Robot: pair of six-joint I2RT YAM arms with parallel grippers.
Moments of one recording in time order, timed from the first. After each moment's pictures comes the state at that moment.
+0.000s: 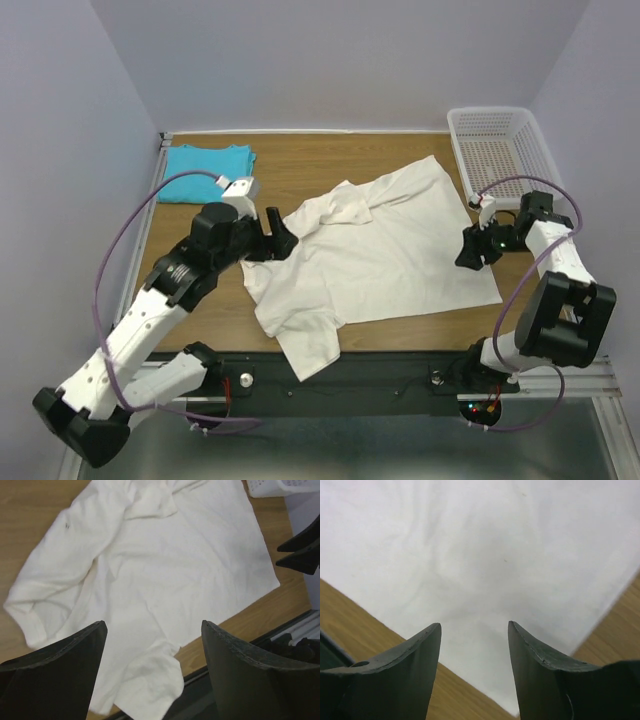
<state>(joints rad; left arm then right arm) -0.57 0.83 0.95 -0.64 0.02 -0.57 -0.36 1.37 0.97 -0.87 -0.66 -0.85</state>
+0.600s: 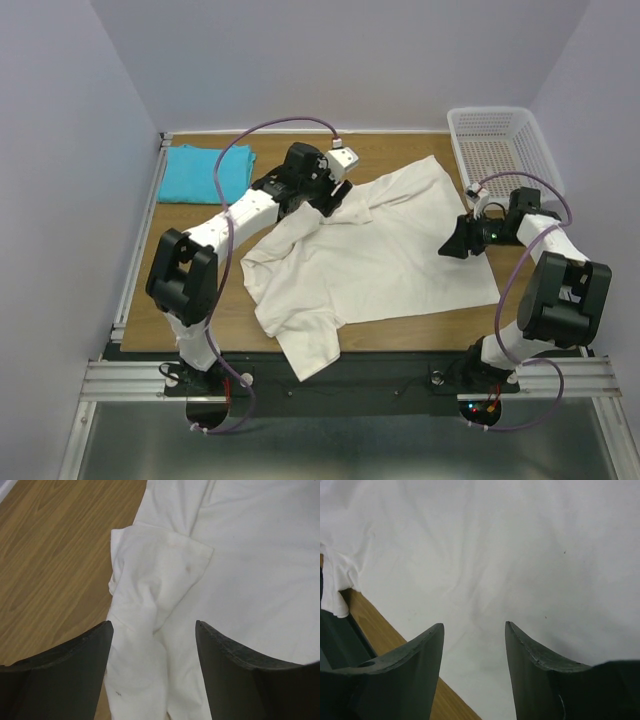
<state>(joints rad) -0.58 1.71 1.37 -0.24 0.20 0.27 -0.30 1.54 0.99 -0.77 -0.96 -0.64</state>
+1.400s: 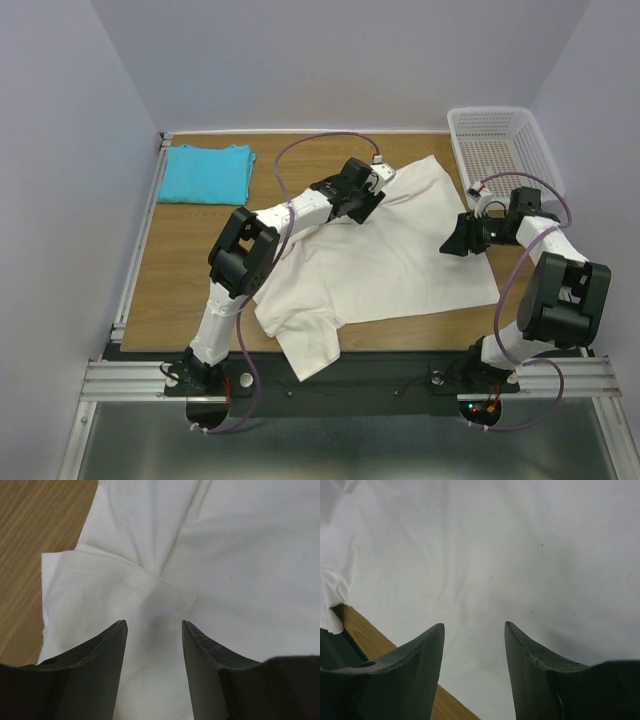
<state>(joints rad) -0.73 2.16 1.71 -0.27 0.00 0.15 -0.30 1.53 0.97 -0.66 -0.89 -0.50</state>
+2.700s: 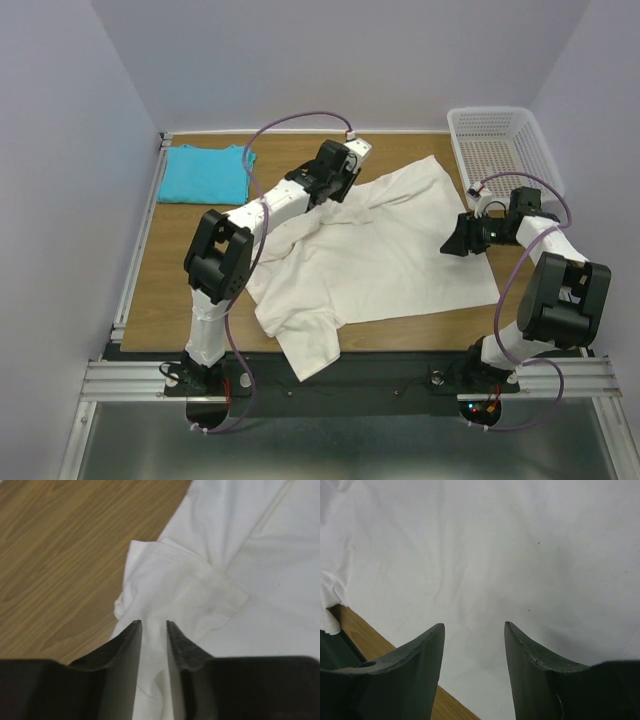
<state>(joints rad) -0.66 2.04 1.65 -0.27 -0.09 0.11 -0.30 1.53 0.97 -0.66 -0.87 -0.49</state>
